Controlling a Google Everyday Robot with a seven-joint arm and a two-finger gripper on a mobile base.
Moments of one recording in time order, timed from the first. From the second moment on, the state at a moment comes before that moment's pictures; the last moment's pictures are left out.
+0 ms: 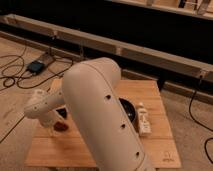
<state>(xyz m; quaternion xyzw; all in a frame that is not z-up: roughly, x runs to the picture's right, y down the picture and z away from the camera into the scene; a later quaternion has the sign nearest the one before) -0.285 0.222 0.825 -0.30 0.09 0.25 0.92</state>
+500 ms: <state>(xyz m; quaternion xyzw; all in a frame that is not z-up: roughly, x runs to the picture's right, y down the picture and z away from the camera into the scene) -0.273 0.219 0.802 -0.32 0.09 0.26 0.91</state>
